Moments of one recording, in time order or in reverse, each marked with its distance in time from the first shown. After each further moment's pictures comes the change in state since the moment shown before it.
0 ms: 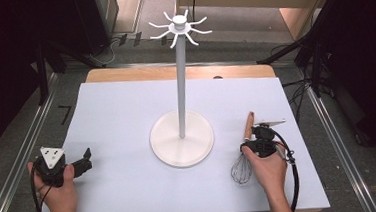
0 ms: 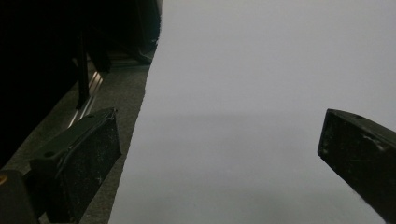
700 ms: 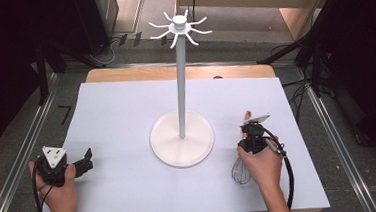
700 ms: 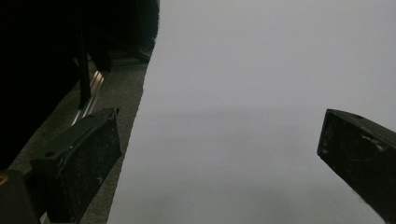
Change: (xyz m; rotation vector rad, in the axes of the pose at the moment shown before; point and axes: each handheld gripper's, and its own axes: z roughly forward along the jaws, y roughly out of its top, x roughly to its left) left arm -0.002 0.000 0.001 0.009 0.003 0.022; right arm 0.023 0.007 0.006 0.057 -0.144 -0.114
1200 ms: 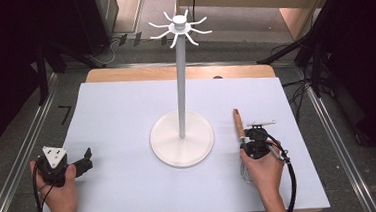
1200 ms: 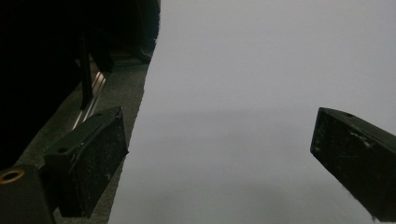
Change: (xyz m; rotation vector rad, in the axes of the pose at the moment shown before) left arm -0.001 0.000 0.000 -0.001 0.012 0.006; right arm -0.007 -0.017 0.001 -0.153 0.047 -0.014
